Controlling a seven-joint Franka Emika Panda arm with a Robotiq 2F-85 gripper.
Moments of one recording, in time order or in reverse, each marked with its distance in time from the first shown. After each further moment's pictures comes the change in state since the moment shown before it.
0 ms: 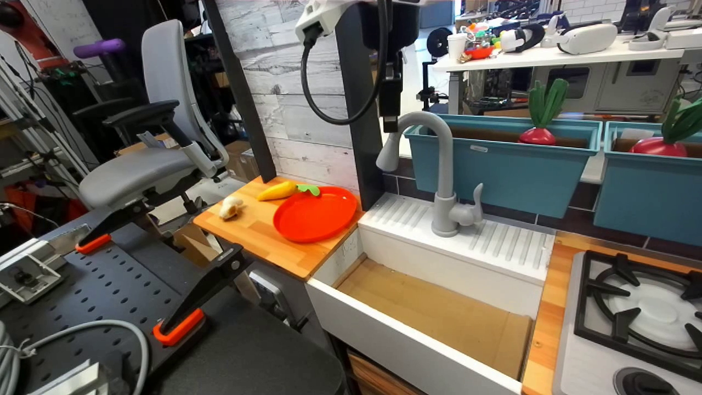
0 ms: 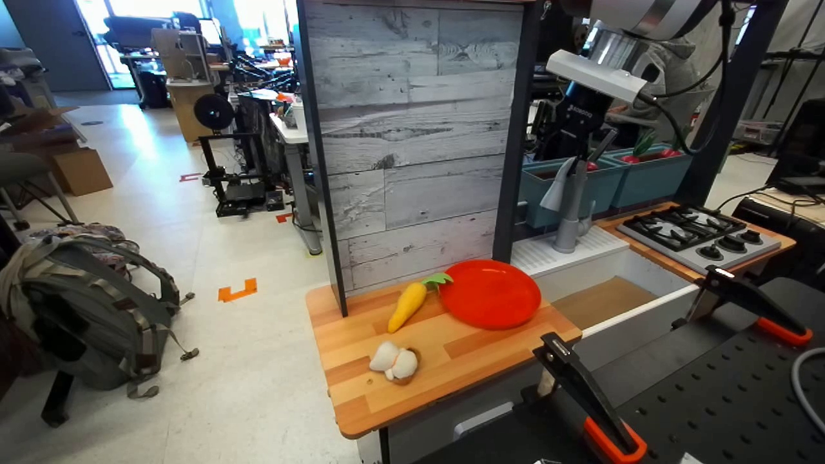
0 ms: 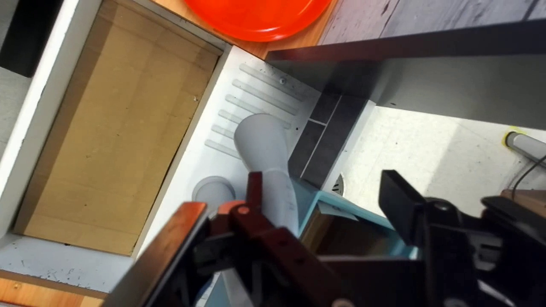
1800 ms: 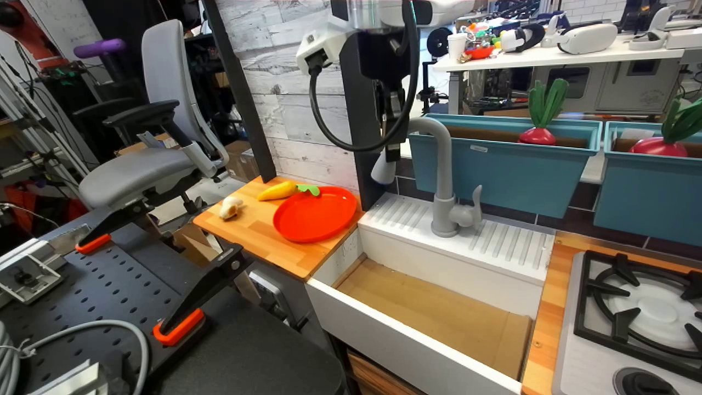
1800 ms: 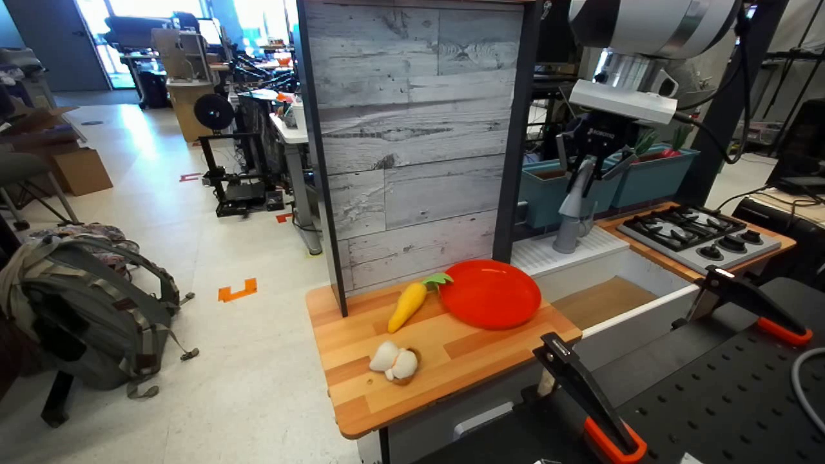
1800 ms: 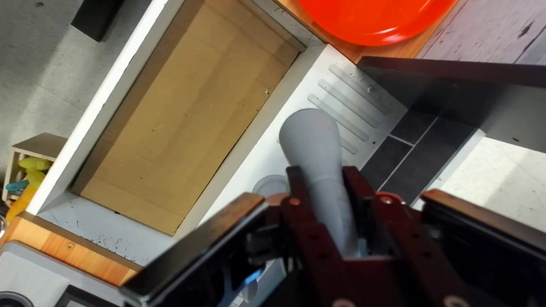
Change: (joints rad) arm -0.001 0.006 -0.031 -0.072 -0.158 0.011 -0.059
